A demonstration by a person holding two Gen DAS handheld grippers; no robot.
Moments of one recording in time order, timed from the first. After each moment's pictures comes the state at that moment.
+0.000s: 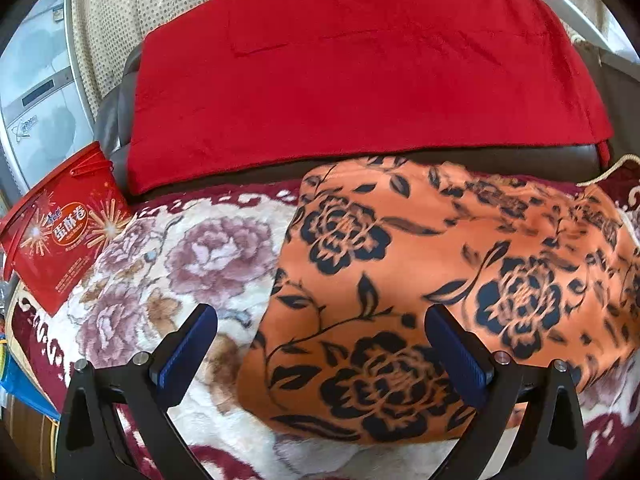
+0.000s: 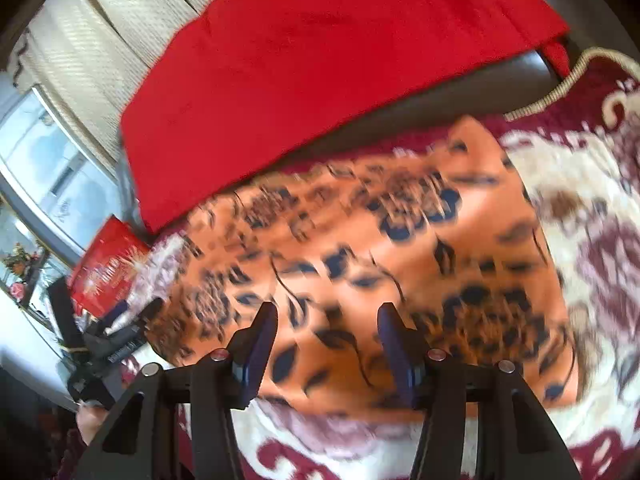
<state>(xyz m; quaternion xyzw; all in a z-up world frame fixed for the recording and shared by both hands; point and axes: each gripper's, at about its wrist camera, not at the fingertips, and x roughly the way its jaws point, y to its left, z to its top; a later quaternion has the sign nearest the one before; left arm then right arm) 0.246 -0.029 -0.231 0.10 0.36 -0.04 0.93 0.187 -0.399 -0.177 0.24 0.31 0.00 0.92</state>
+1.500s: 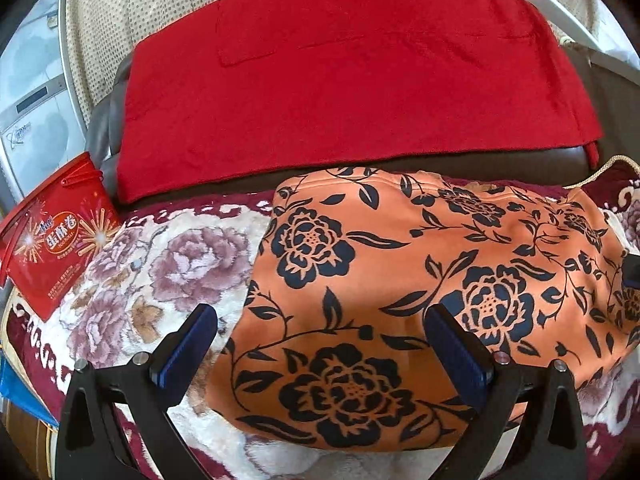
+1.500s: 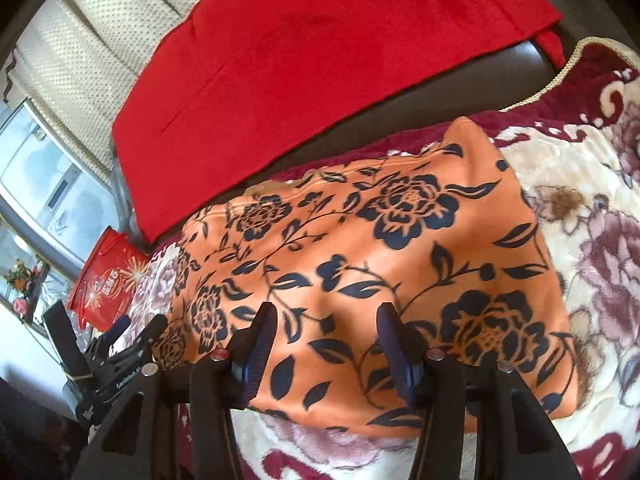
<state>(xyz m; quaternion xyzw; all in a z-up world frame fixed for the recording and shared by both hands) 0.244 -0.052 -0.221 0.09 0.34 -0.06 0.93 0.197 -0.406 -0.170 0.26 0.30 0.01 0.92</state>
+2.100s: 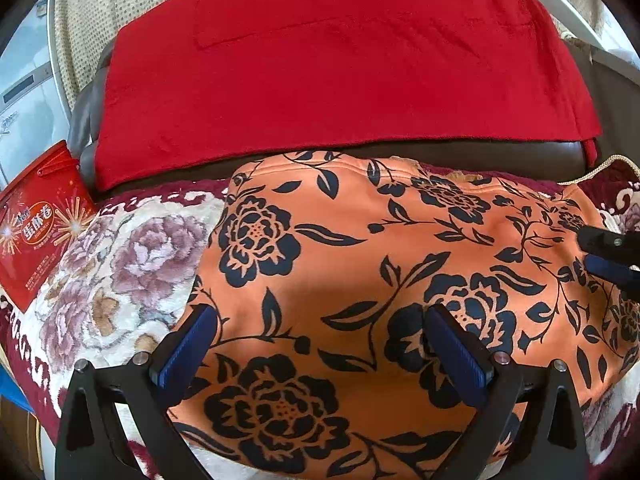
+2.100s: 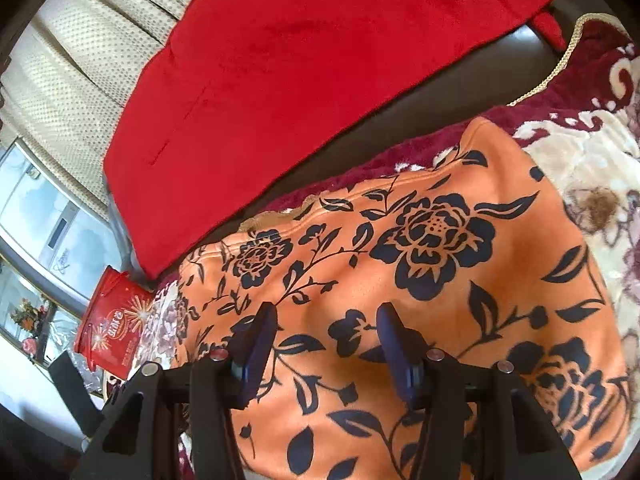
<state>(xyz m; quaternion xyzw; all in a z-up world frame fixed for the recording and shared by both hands) 0.260 -0.087 -0.240 0.08 0.37 -0.07 0.92 0.248 -0.412 -0.177 0.32 0.28 -0.01 0.91</state>
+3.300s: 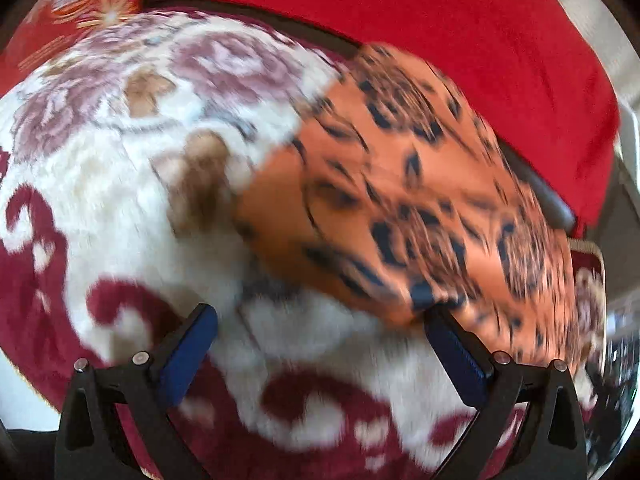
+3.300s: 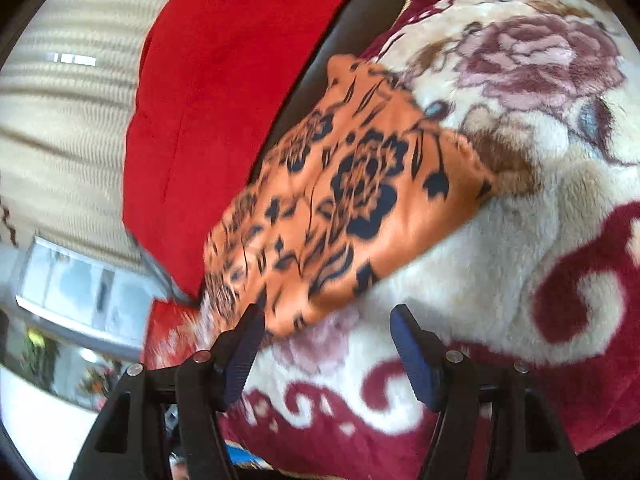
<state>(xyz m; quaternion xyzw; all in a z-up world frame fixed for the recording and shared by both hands) 0.235 0.044 -0.292 -0.19 0.51 -0.07 0.84 0.115 -0.437 -0.248 0.50 0.25 0.01 0.83</state>
